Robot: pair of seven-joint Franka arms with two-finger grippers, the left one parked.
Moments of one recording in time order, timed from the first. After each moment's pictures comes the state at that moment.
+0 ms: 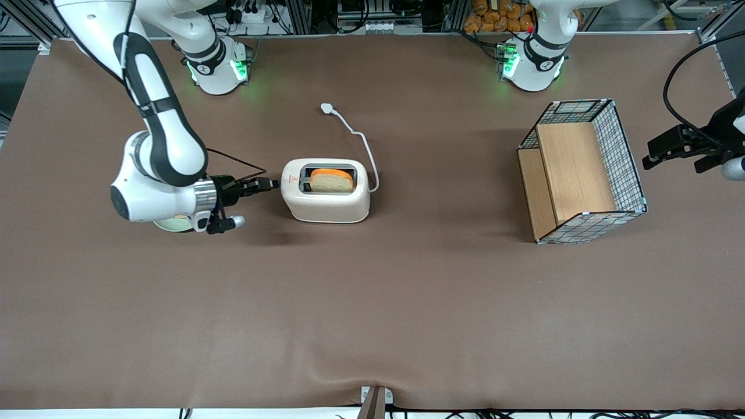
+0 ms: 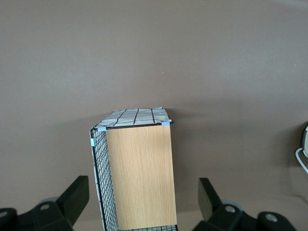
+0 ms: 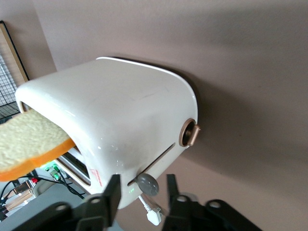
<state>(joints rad) 0.26 0.34 -0.10 -1.99 0.76 1.84 -0.35</state>
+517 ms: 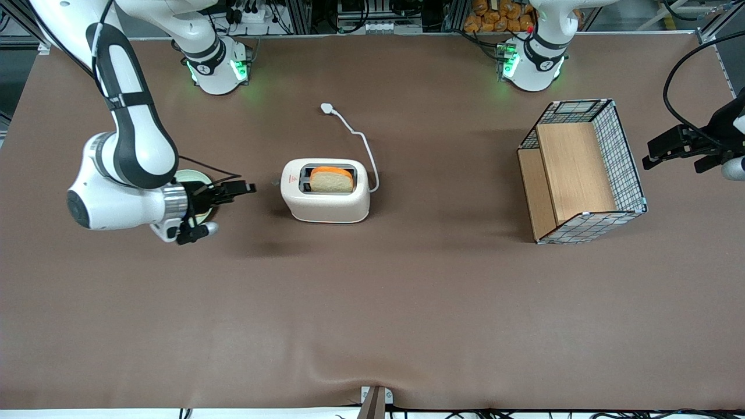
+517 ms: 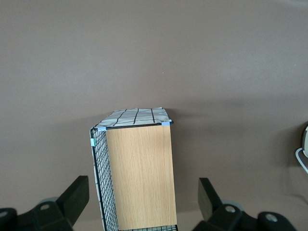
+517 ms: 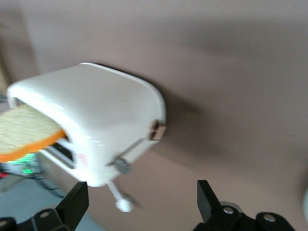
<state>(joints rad) 0.20 0.34 -0.11 -1.84 0.54 1.76 -0.35</state>
